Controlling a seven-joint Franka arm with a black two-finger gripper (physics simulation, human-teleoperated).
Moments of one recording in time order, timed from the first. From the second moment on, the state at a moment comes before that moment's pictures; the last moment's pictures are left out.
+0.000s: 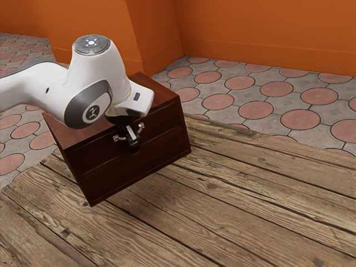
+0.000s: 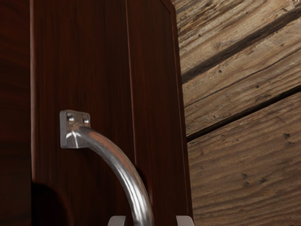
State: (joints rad) arm -0.01 0.00 0.15 -1.82 0.32 2.10 0.44
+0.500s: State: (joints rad) arm 0.00 -0.03 0.09 -1.86 0.30 2.10 0.42
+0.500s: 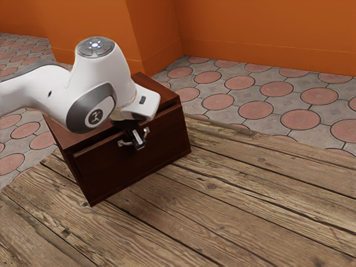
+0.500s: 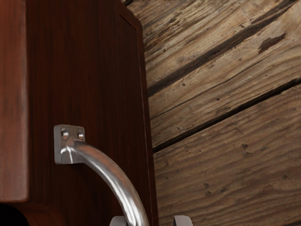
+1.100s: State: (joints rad) arm -0.06 -0.13 0.03 -1.98 0.29 2.10 0.39
